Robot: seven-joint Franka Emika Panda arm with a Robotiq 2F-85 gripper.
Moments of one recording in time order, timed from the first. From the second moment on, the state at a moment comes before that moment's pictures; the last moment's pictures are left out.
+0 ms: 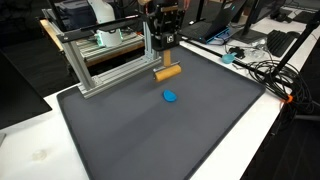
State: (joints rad) arm -0.03 0.09 -0.04 -2.08 -0.01 2.31 0.14
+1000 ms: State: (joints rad) arm 0.03 0.10 -0.04 -2.01 -0.03 2.27 1.01
